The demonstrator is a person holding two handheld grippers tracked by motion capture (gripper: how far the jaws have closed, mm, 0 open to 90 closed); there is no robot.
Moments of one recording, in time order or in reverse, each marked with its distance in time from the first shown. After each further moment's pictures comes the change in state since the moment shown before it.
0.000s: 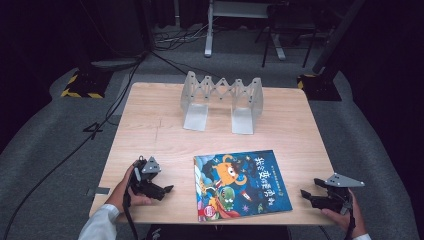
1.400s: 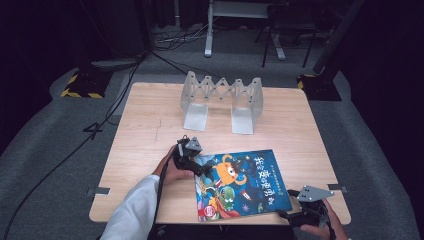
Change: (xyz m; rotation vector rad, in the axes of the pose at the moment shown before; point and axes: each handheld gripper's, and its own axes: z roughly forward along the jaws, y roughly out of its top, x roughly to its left) left arm 0.001 0.104 0.087 -0.056 -0.204 0.063; right arm 0.074 0.011 0.020 0.063 0.167 -0.203
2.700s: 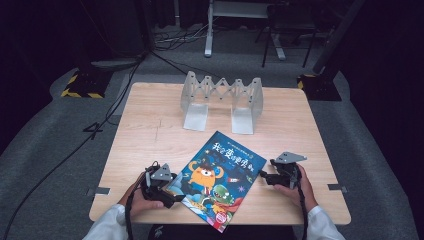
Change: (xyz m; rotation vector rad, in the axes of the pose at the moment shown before) left arm -0.054 -0.087 -0.080 0.029 -0.001 0.011; right arm -0.044 0.074 0.073 -0.031 -0.159 0.118
